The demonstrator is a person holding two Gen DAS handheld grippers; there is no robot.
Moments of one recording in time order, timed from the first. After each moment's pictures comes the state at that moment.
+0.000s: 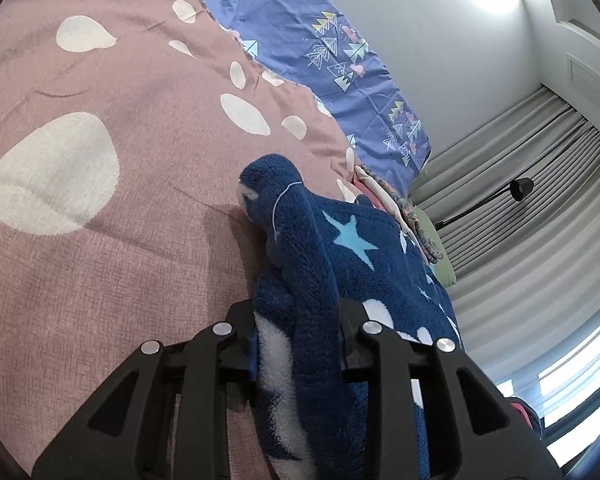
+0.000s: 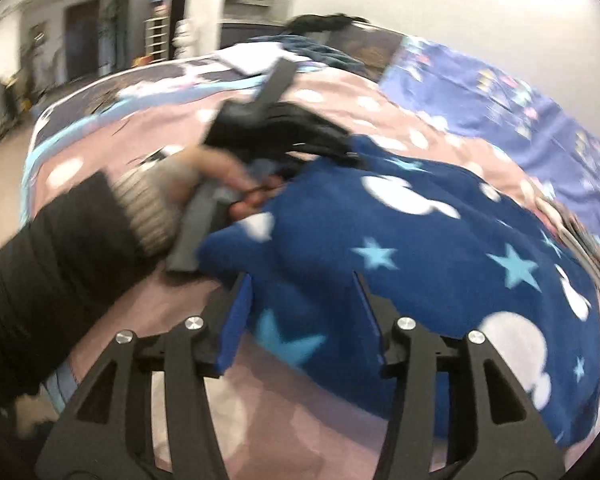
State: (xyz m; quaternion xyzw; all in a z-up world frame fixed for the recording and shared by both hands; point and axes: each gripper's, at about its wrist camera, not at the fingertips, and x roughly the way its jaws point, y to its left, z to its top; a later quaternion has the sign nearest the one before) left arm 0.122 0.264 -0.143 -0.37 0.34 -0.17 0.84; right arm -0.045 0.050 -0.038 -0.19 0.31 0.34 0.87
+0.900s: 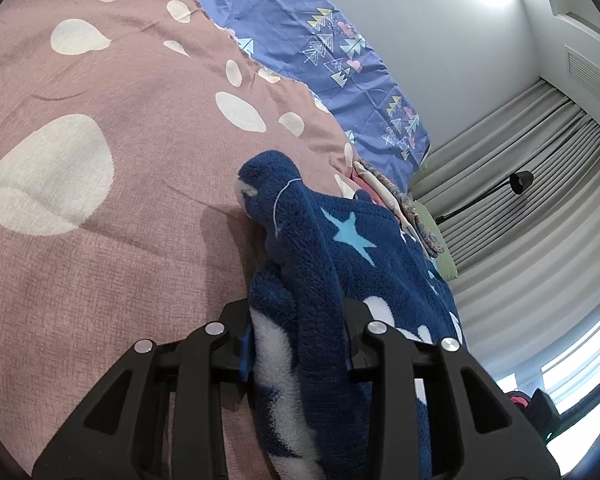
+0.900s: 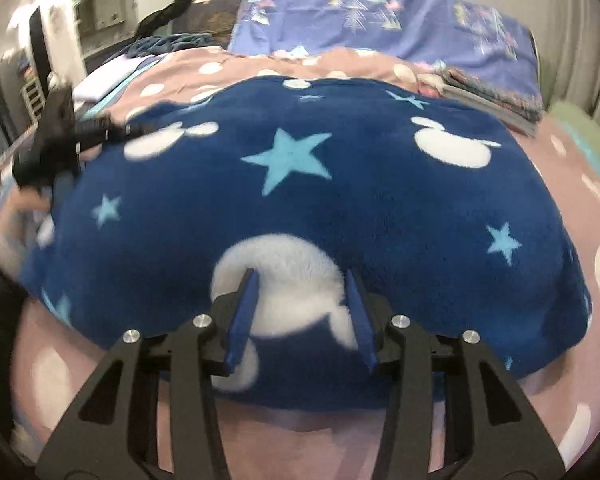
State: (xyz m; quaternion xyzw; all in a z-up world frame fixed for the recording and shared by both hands) left arm 0.121 0.259 -0.138 -0.36 0.35 -0.18 0.85; right arm 0.024 -0.076 -0.076 -0.06 0.40 0.17 0.90
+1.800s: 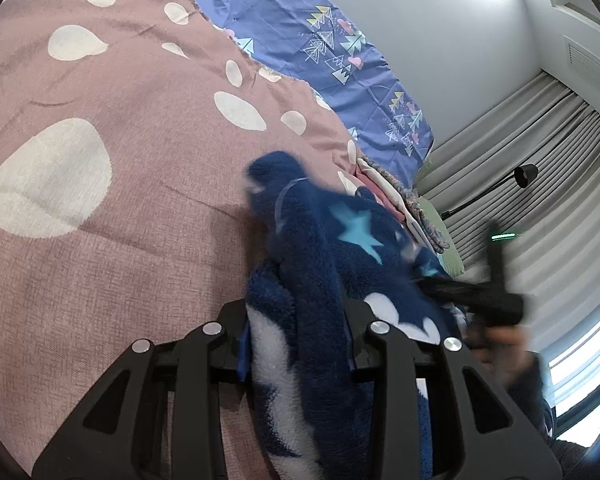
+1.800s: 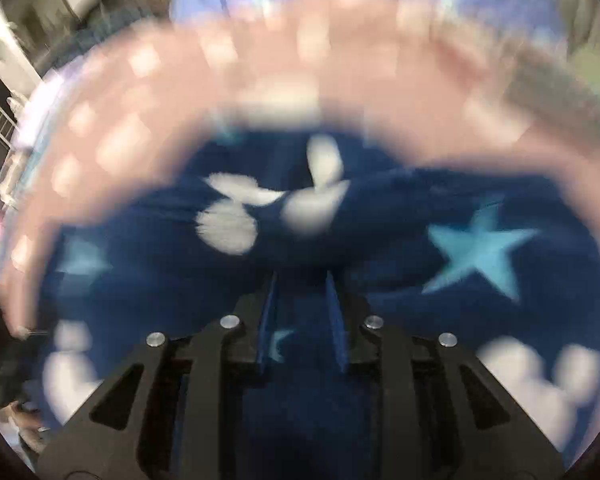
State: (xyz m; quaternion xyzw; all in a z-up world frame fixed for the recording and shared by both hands) left arm 0.125 0.255 -0.134 -0.35 0.36 -0.18 0.85; right arm 0.269 -0.036 -0.099 0.03 0.56 0.16 0.82
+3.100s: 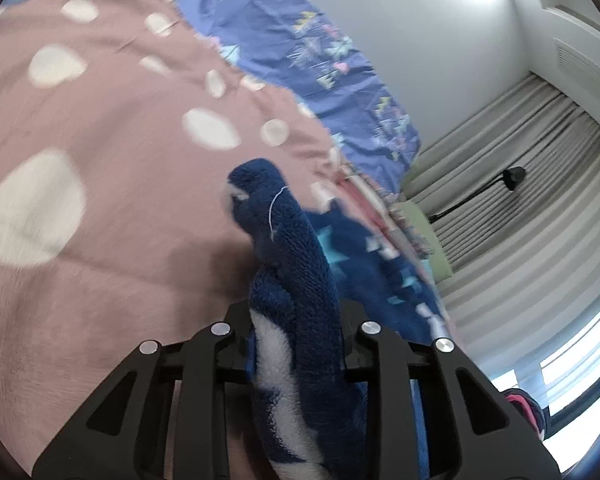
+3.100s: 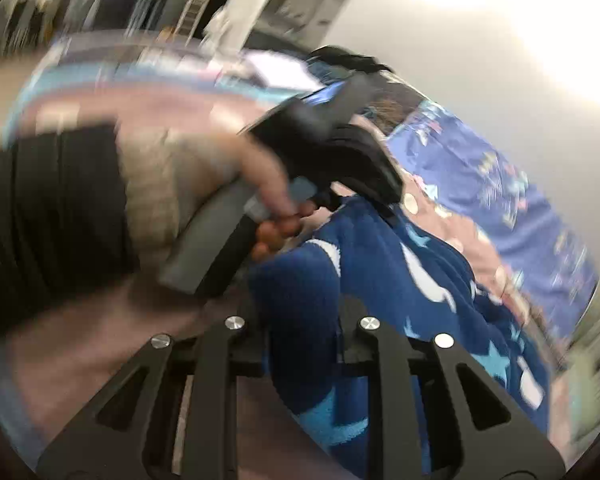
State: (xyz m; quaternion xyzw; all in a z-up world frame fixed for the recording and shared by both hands) left arm 0.128 0.239 -0.095 -0.35 0.34 -0.20 0.85; right arm -0.046 0.094 -0.043 -0.28 0.19 0.35 0.87
